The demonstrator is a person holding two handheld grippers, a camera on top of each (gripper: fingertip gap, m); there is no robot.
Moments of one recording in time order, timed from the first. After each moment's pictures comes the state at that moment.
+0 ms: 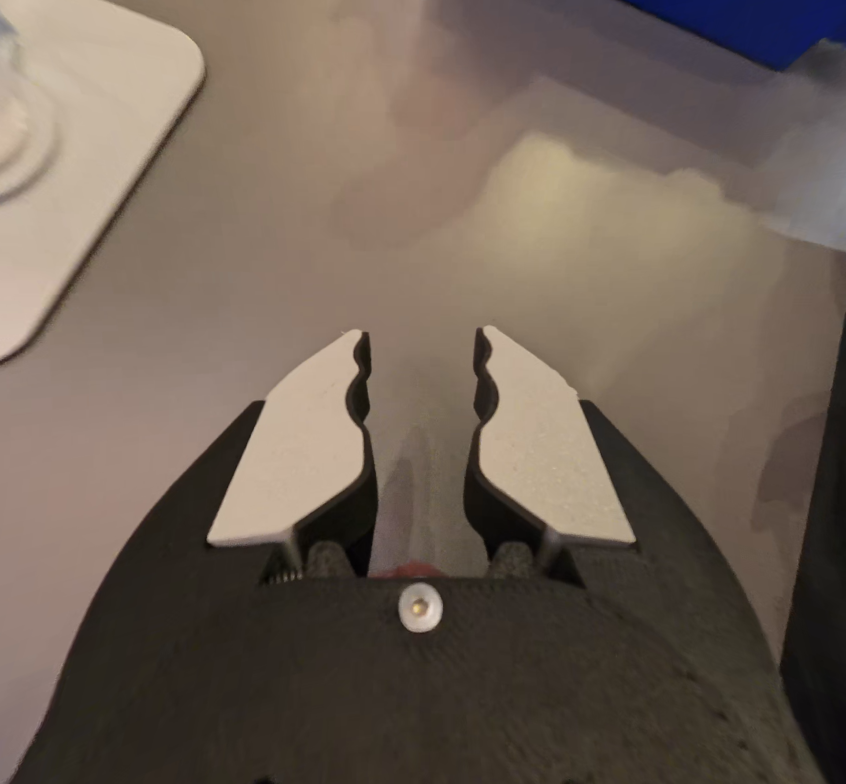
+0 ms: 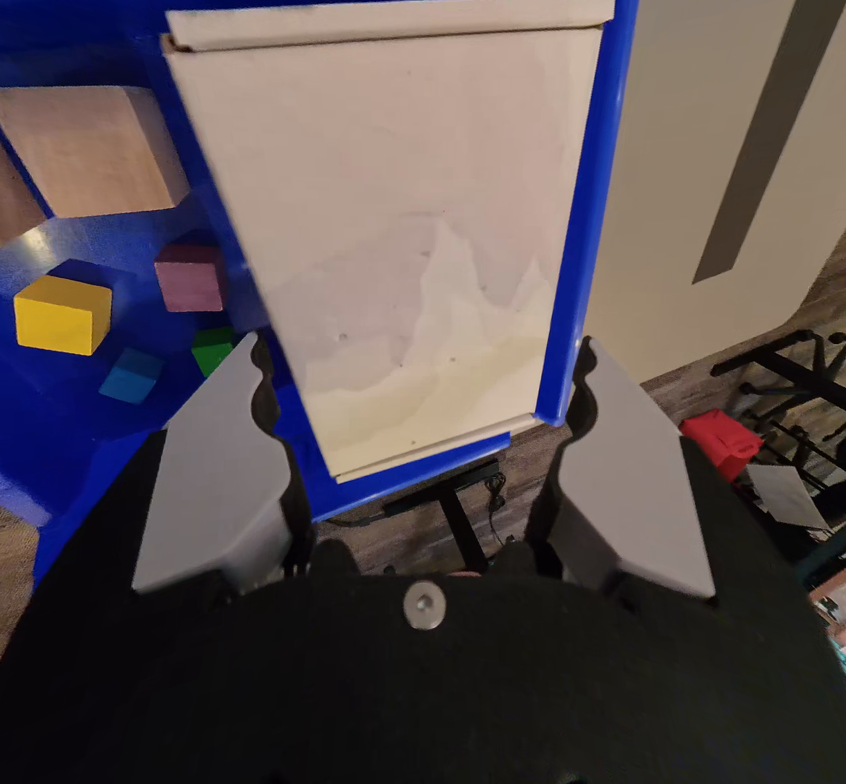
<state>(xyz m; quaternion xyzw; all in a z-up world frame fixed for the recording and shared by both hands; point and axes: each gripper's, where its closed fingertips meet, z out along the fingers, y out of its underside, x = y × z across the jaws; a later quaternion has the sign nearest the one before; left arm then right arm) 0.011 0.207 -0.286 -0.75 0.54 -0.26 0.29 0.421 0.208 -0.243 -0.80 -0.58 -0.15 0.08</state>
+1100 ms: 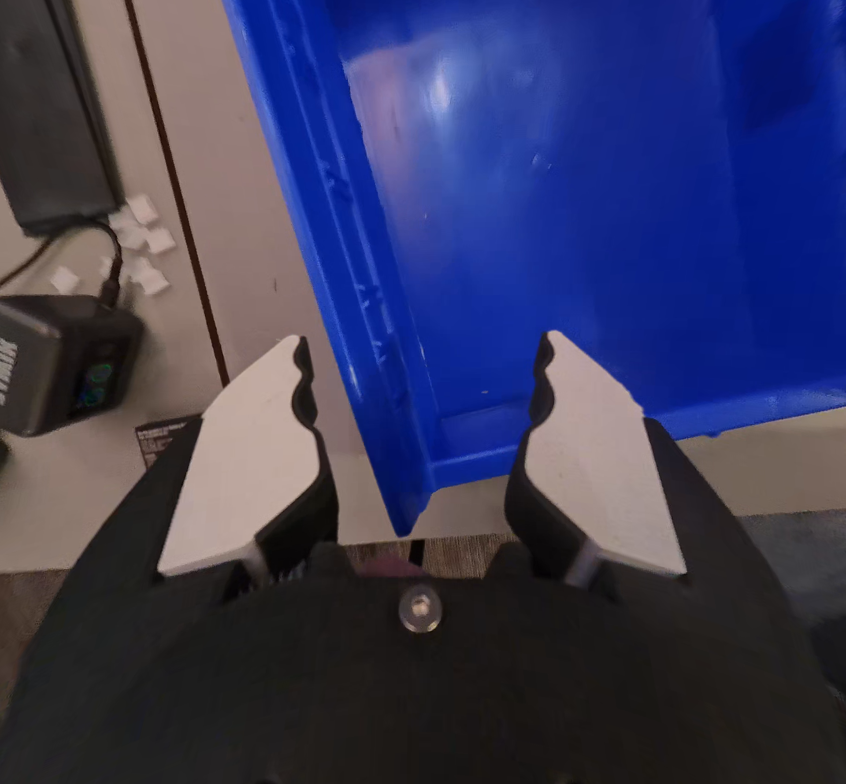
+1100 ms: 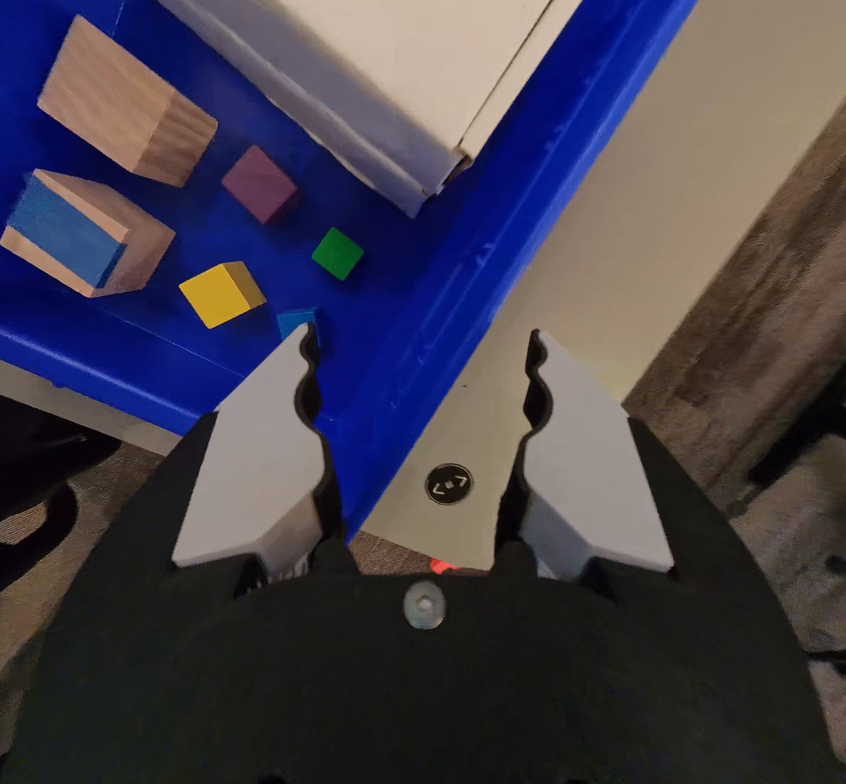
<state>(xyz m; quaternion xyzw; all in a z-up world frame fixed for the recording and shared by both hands) -0.432 0.190 -0.266 -0.97 0.14 0.01 0.19 0.477 0.088 -0.267 -0.97 -0.19 -0.01 0.14</state>
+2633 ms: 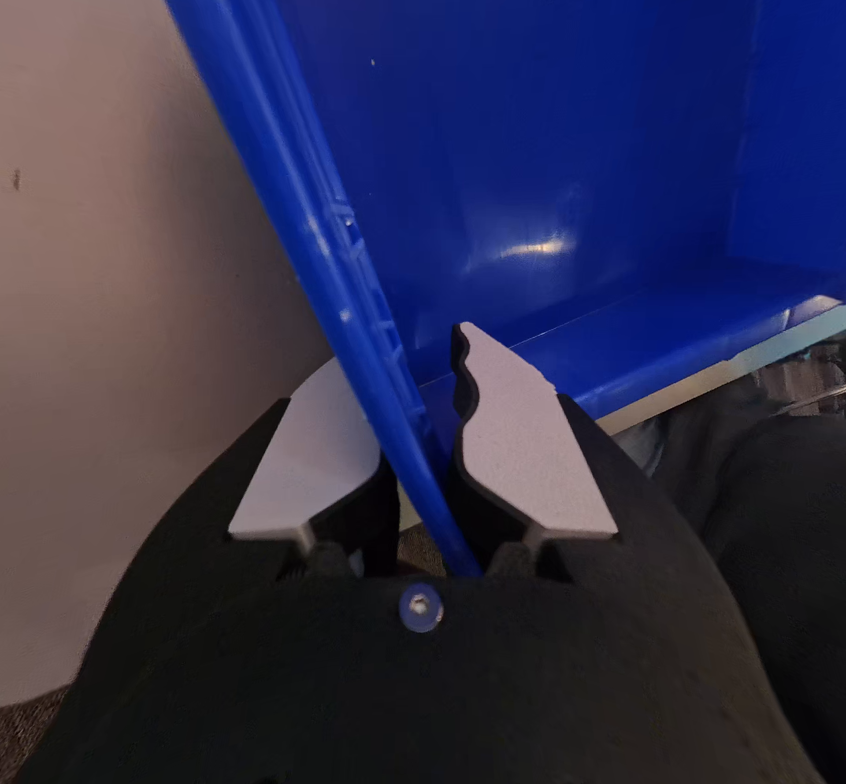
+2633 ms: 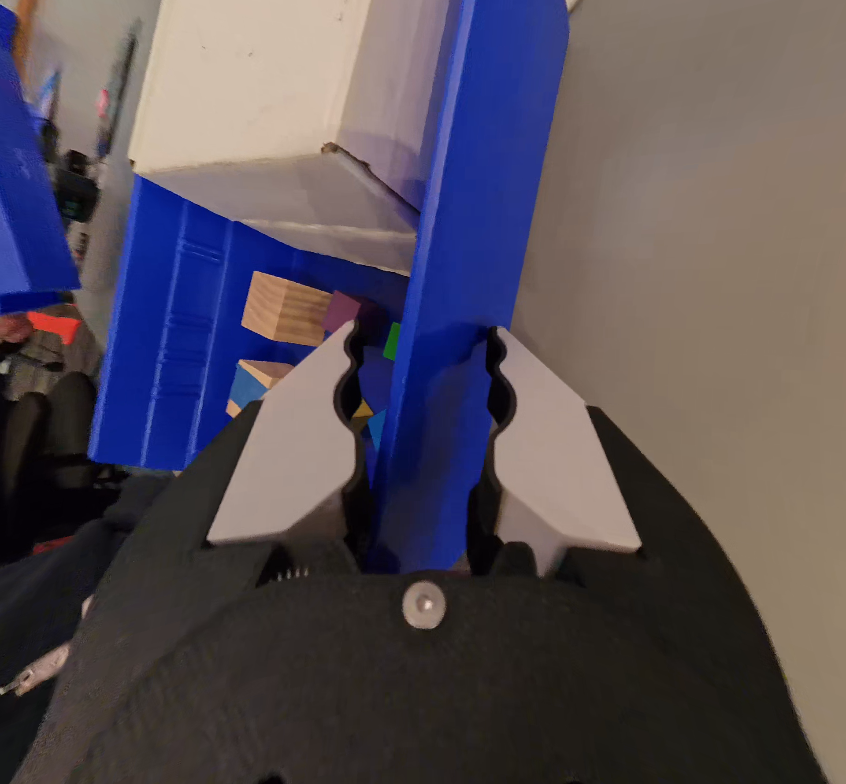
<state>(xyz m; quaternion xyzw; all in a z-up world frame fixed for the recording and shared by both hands) -0.406 0.140 -0.280 -0.92 0.07 -0.29 0.27 0.157 0.228 -0.285 -0.90 -0.08 0.33 0.26</state>
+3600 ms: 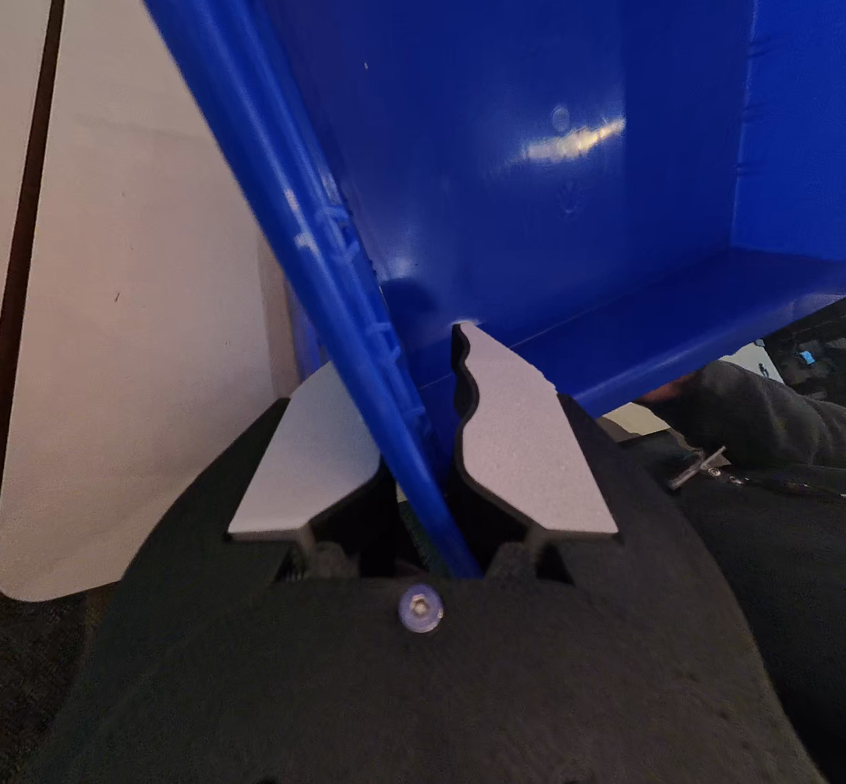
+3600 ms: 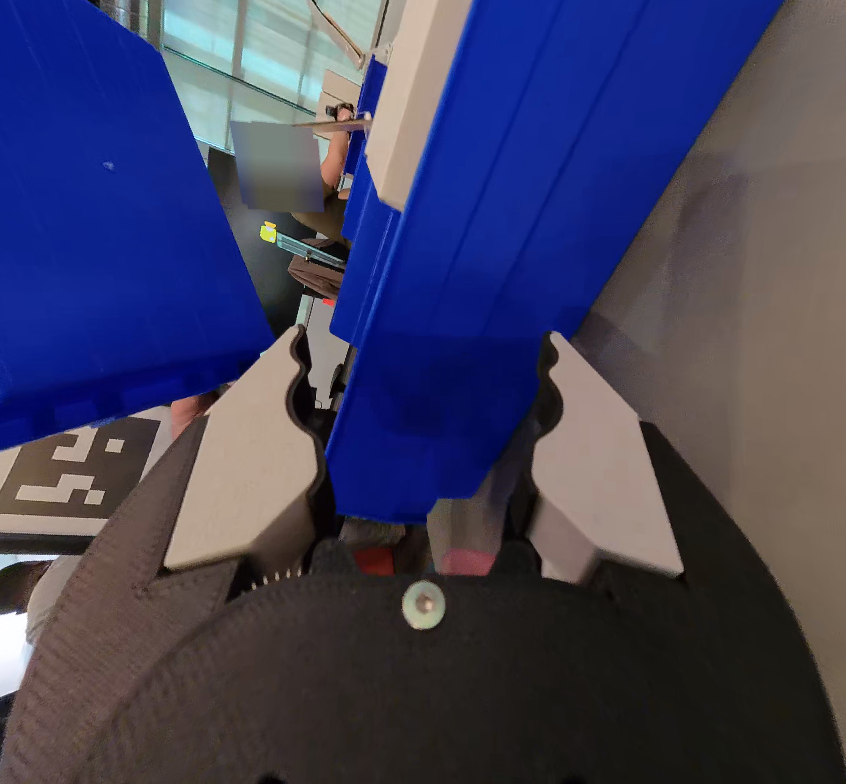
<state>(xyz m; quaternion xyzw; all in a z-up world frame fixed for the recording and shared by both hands) -0.405 0.103 -0.159 -0.85 0.05 -0.30 0.43 -0.222 0.190 -0.252 -0.75 -0.06 0.63 0.19</state>
